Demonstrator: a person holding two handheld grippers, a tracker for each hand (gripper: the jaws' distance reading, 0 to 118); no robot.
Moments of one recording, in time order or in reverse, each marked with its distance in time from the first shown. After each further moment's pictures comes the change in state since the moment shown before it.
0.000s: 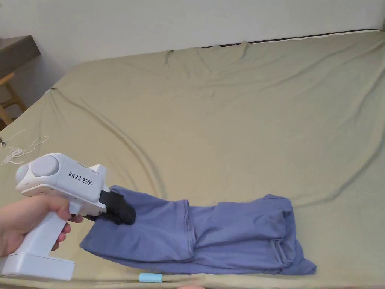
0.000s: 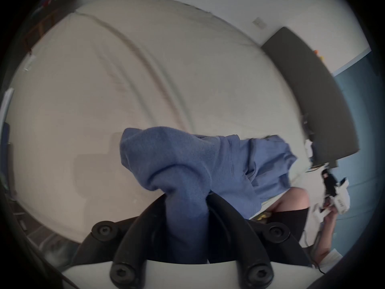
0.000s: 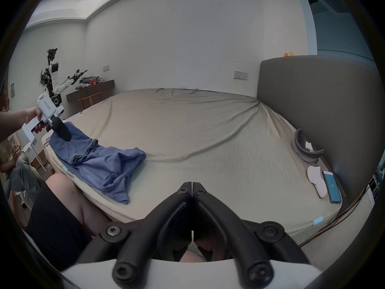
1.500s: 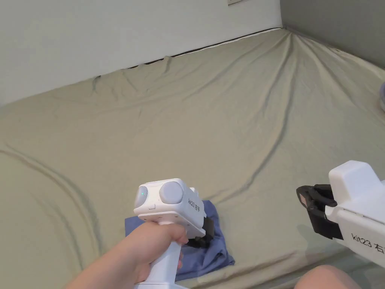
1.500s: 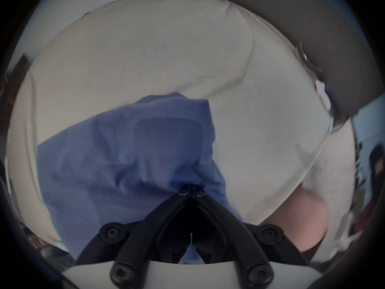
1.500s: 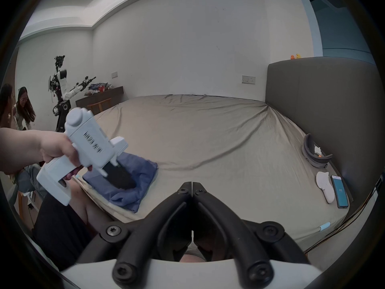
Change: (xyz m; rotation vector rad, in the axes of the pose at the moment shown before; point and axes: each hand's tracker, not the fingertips) left arm 0.316 -0.020 -0.181 -0.098 0.033 -0.237; right arm 0.008 0.001 0.025 0.033 0.073 -0.008
